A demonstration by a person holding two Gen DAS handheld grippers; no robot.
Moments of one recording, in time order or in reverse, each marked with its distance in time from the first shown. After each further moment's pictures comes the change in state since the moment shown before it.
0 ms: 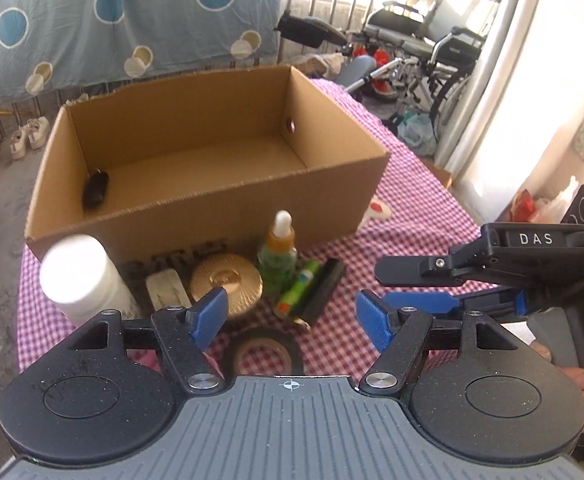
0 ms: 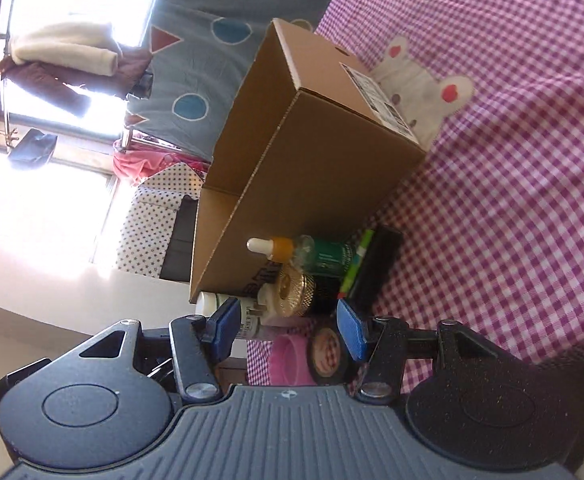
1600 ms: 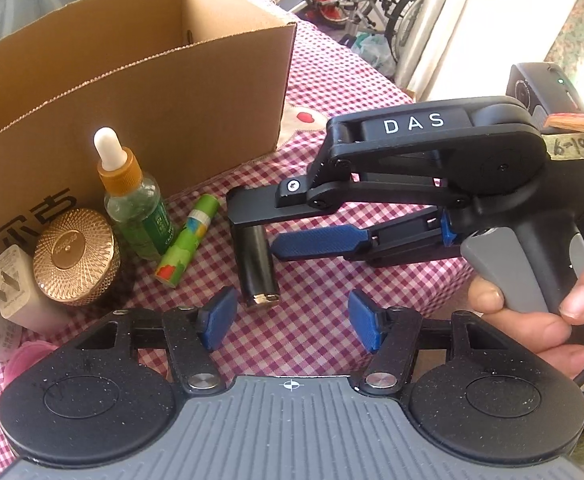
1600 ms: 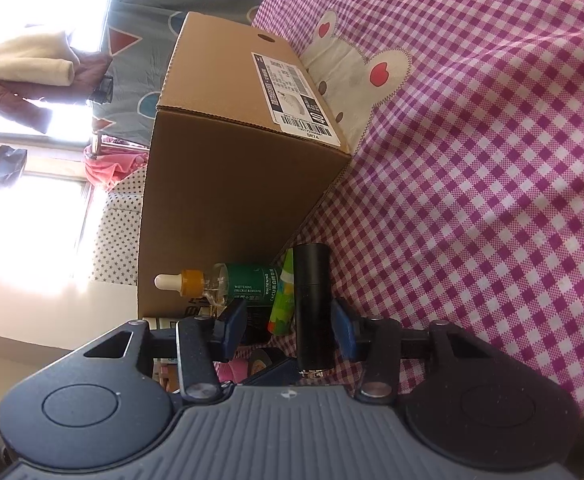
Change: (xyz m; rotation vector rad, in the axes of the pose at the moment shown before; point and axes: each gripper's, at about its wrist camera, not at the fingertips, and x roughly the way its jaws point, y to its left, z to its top) left arm 0.071 -0.069 -0.025 0.142 0.170 -0.069; right arm 0.015 -0.062 0.029 0.069 0.038 -0.037
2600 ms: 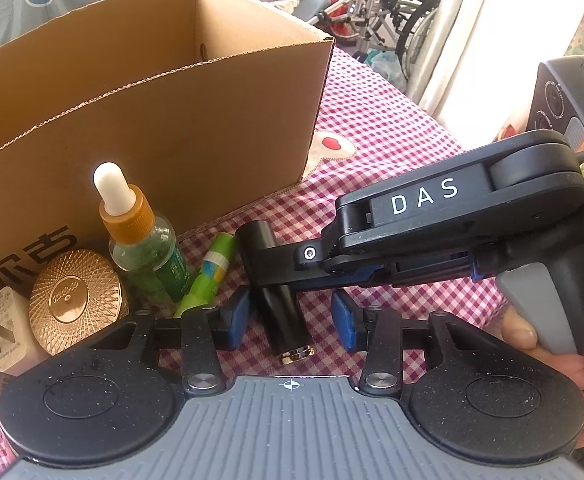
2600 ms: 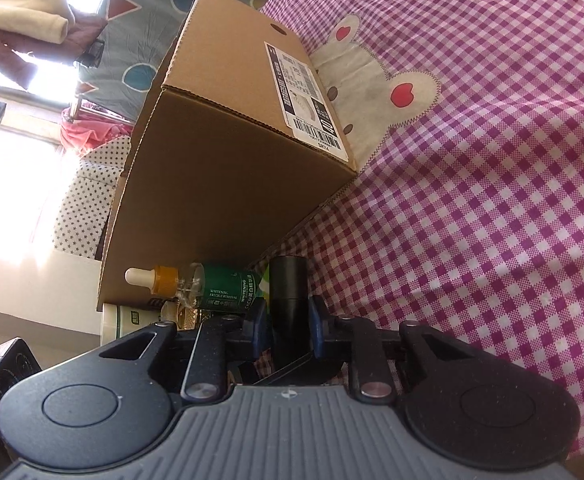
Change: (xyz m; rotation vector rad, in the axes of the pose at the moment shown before) left arm 0.018 0.019 0.017 -0.022 -0.047 0.004; right arm 0.023 0.031 0.009 -0.127 0.016 -0.127
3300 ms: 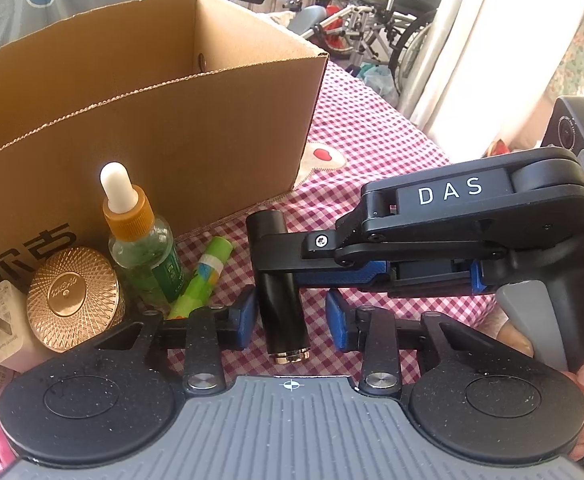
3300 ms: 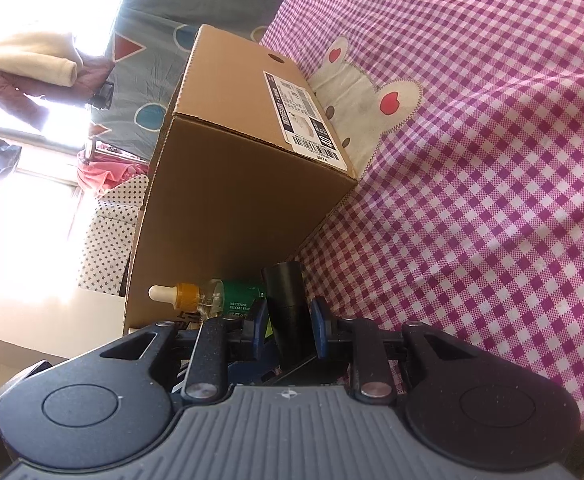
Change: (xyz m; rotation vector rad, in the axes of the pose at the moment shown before) left arm -0.010 0.000 -0.004 -0.015 -0.043 -0.028; right arm -0.015 -0.004 -0.015 0.047 -0.103 0.071
